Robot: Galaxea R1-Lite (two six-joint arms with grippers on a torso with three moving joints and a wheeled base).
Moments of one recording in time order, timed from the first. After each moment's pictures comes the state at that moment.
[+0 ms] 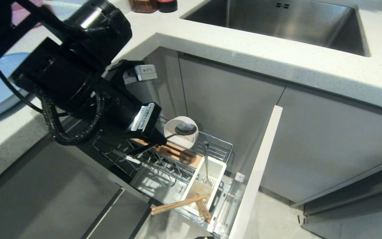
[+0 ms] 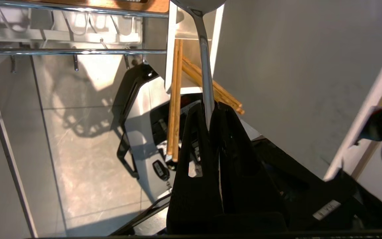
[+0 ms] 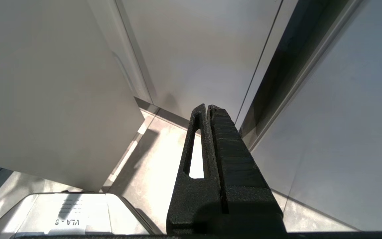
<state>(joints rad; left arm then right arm) -0.68 1.75 -1.91 1.12 -0.07 -0.26 0.00 0.00 0.00 0.00 0.00 0.01</state>
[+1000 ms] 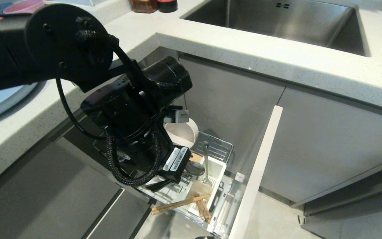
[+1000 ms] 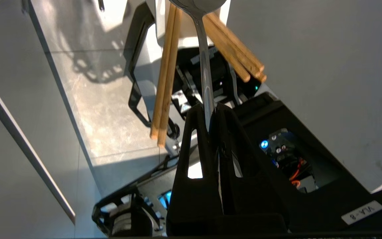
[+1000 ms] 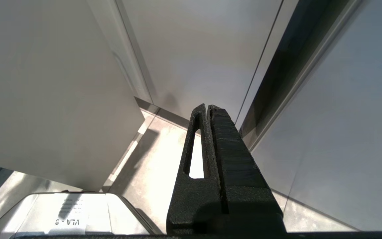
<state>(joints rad) -0.82 1.89 -1.92 1.26 0.01 -0.33 0.00 0.00 0.00 0.00 0.00 0.01</state>
